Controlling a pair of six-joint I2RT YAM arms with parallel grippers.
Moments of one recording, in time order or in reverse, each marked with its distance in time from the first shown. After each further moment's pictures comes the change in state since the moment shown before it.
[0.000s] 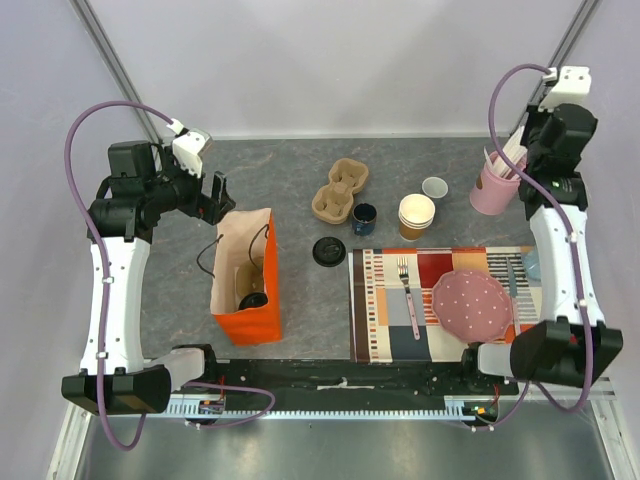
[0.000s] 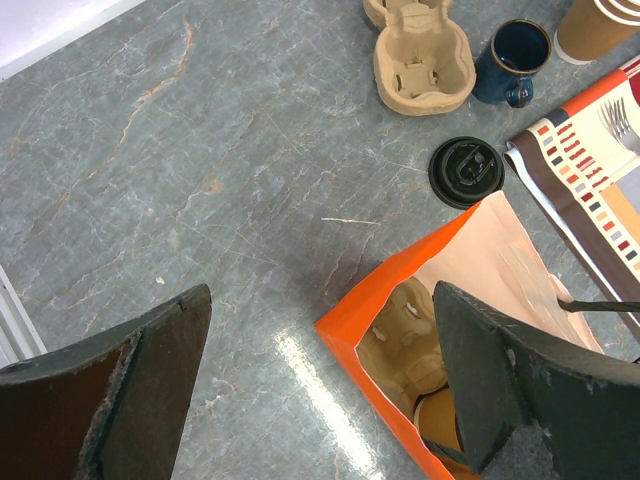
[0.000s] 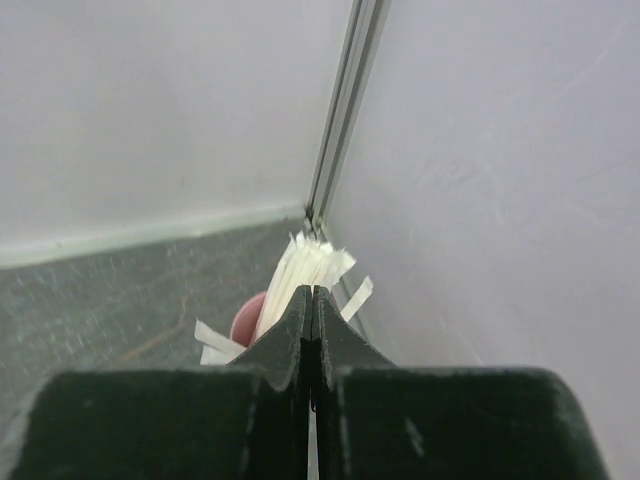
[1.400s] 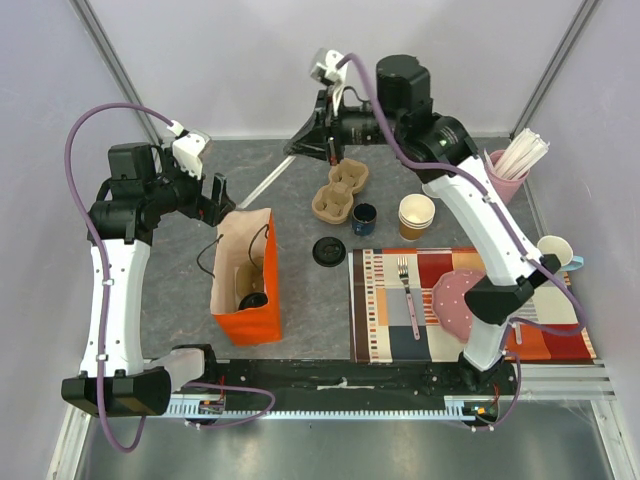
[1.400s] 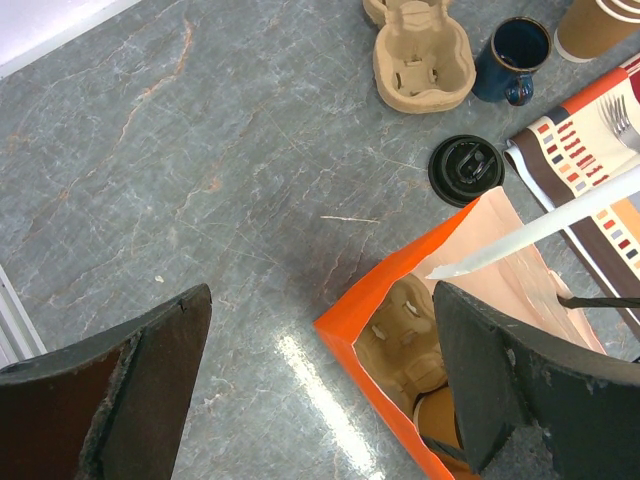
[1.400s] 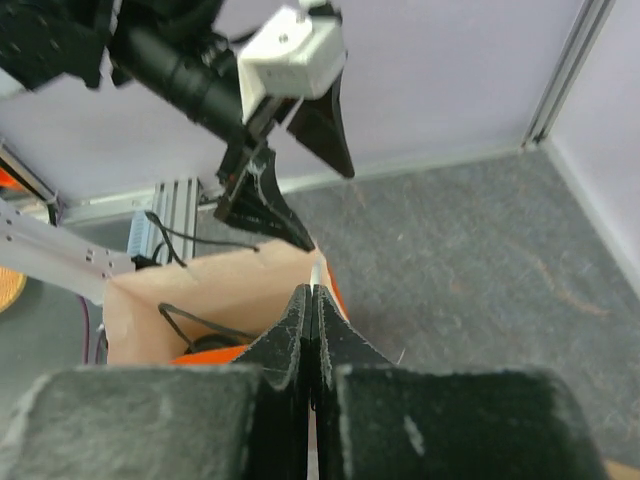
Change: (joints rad) left arm 0.000 -0.011 -0.014 0.004 -0.001 0.000; right arm 0.825 0.436 0.923 -0.497 -0.978 0.151
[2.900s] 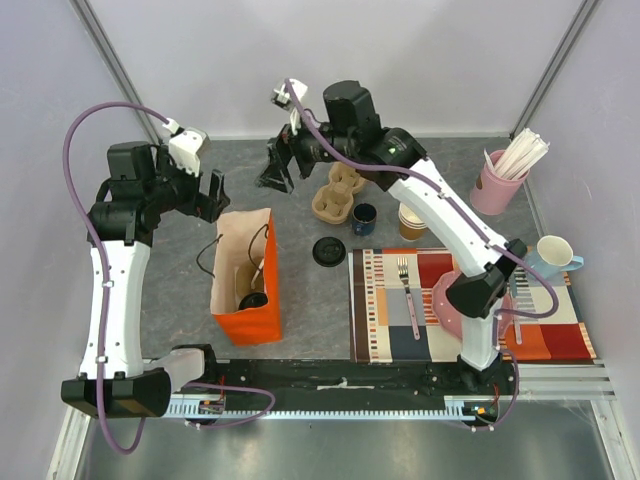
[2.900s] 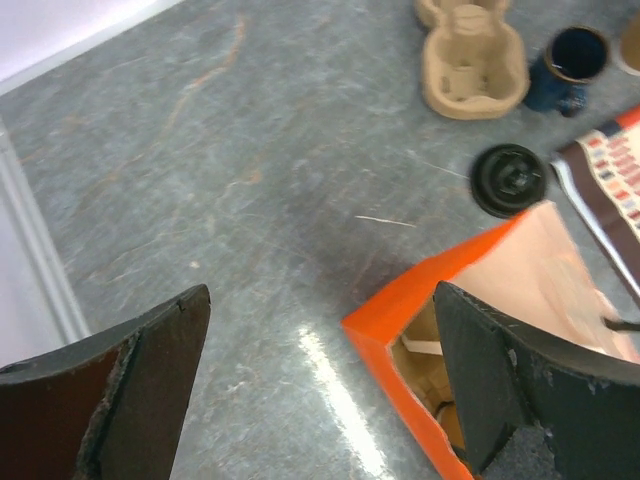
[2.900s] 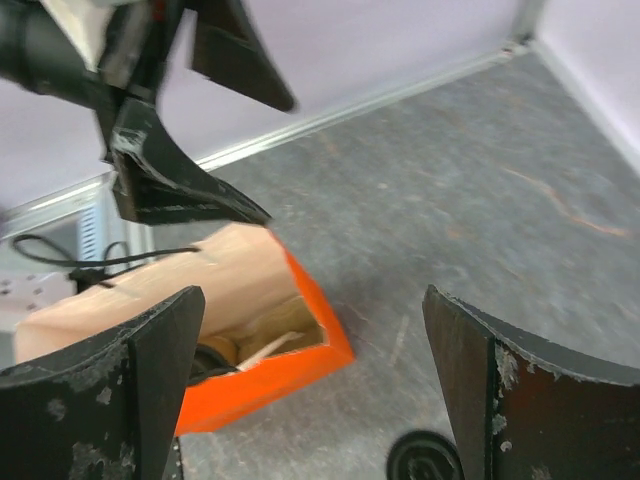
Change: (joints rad) left arm 0.000 -0.008 0.000 0.014 -0.063 -0.008; right arm 0.112 0.158 0.006 -0.050 0.202 0.018
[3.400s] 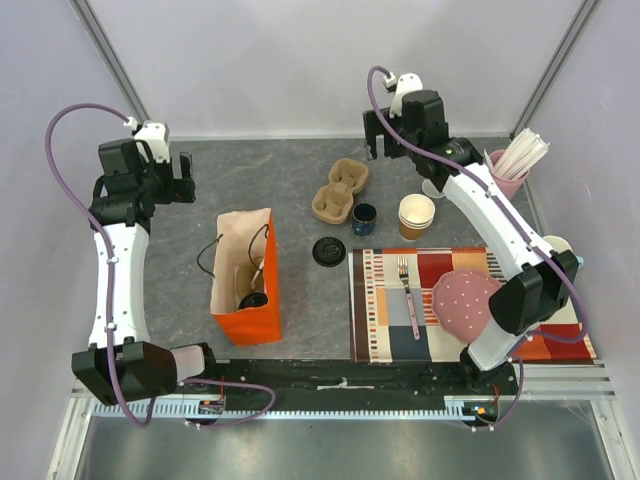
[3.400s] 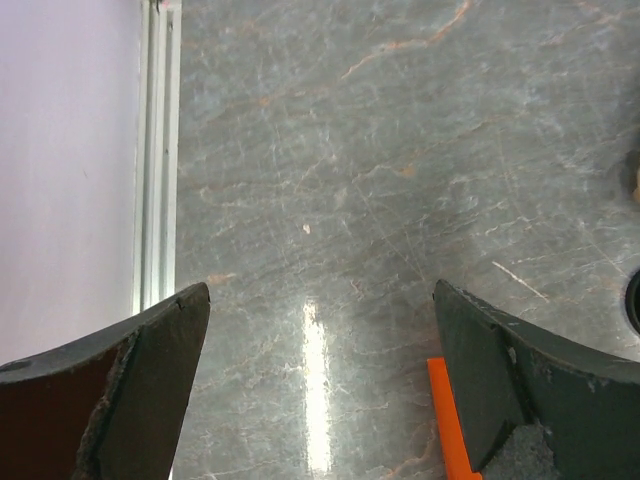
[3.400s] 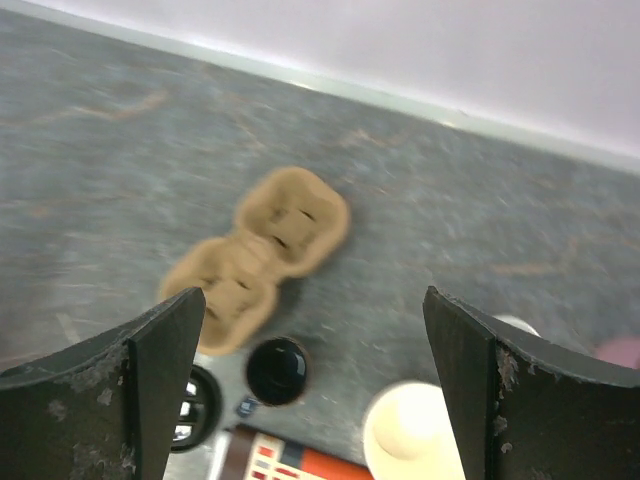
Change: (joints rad) left arm 0.133 0.084 -0.068 0.216 -0.320 -0.182; right arm -0.330 -0.269 -0.520 0.166 0.633 0.066
